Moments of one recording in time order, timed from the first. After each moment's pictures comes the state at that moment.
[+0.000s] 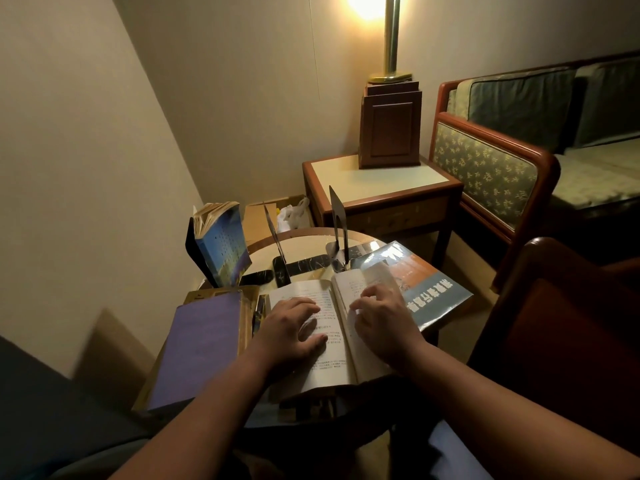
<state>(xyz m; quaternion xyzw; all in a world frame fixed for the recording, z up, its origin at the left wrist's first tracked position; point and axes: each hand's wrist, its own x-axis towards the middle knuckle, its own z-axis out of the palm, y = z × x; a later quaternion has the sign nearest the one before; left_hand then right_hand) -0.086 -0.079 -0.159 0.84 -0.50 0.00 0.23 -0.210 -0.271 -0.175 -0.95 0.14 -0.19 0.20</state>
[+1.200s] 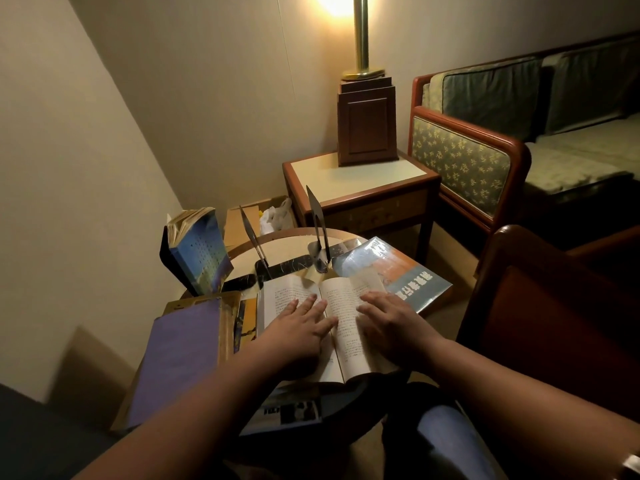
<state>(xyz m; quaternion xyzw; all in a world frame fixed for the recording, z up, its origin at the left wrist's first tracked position) -0.110 -0.134 -0.134 0.81 -0.54 -0.13 -0.18 -0.245 -0.320 -0.196 -0.99 0.04 -0.10 0.11</state>
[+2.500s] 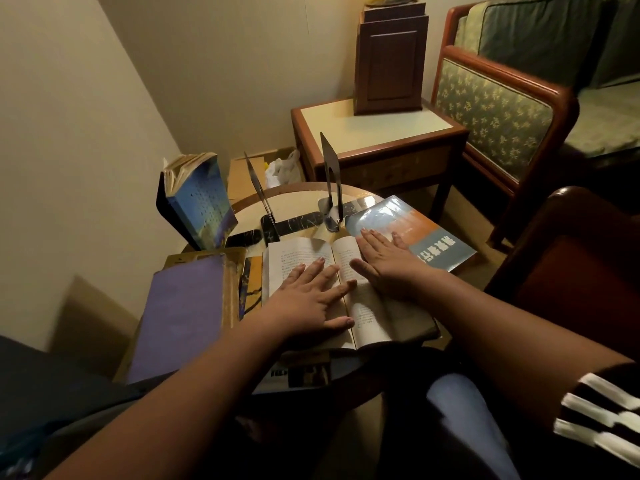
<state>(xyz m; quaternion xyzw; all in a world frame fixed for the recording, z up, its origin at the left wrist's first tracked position) -0.096 -0.123 -0.164 0.82 -0.55 -0.14 -0.11 -0.170 -0.335 -0.191 -0.98 0.10 0.09 0.11</state>
